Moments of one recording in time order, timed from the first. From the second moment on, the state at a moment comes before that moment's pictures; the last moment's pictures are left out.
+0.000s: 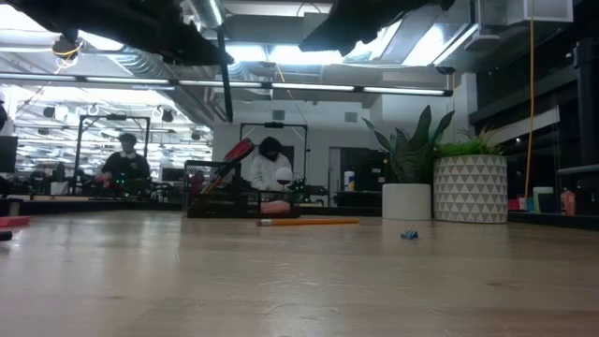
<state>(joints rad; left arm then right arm) 0.11 0.86 0.46 0.28 -0.32 0.25 -0.03 1.53 1.18 -0.17 -0.08 -0.27</state>
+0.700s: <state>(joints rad) 0.49 0.86 0.46 0.16 -0.24 0.18 -0.10 1.52 0.89 0.20 -0.18 -0.19</state>
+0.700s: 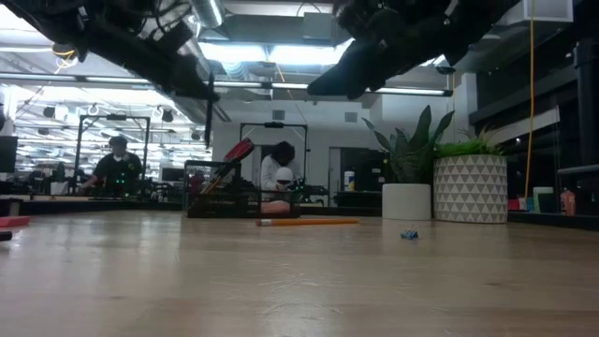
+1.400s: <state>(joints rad) 0.63 0.93 0.46 0.09 -0.12 0.12 -0.16 1.52 0.65 0.69 -0.29 -0.11</state>
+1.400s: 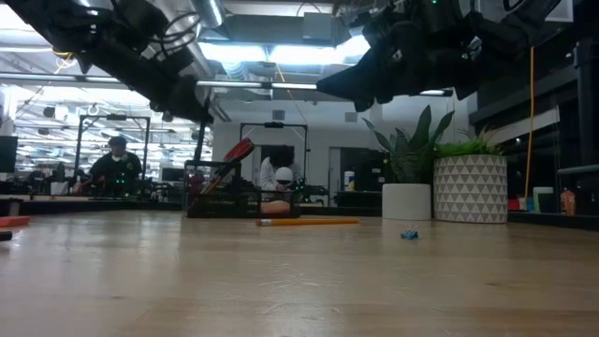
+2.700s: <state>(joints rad) 0.64 1.00 0.46 0.21 -0.09 0.02 -0.16 1.52 0.65 0.66 -0.29 -0.13</state>
